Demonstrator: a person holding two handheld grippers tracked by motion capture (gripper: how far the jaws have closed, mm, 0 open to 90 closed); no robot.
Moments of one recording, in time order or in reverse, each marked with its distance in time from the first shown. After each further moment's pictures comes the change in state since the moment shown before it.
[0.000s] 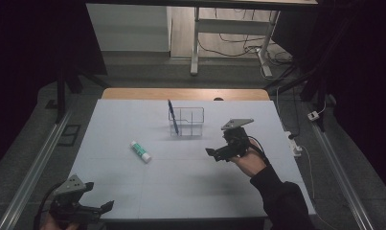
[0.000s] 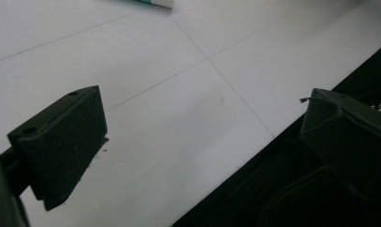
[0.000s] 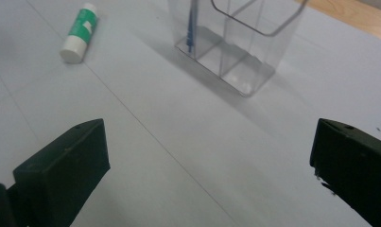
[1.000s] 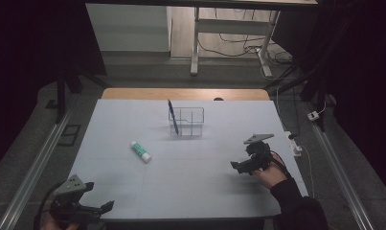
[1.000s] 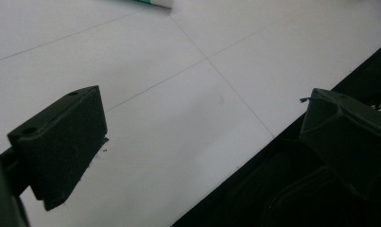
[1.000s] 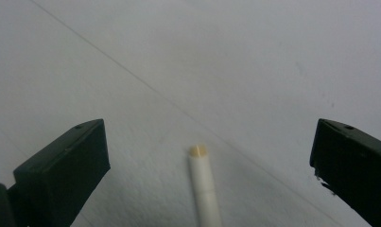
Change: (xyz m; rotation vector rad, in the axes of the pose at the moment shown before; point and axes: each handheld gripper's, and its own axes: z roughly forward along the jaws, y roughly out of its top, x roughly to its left) left arm 0.000 0.000 0.000 -0.001 -0.001 0.002; right arm -0.040 -0.077 -0.016 0.167 -0.124 0.068
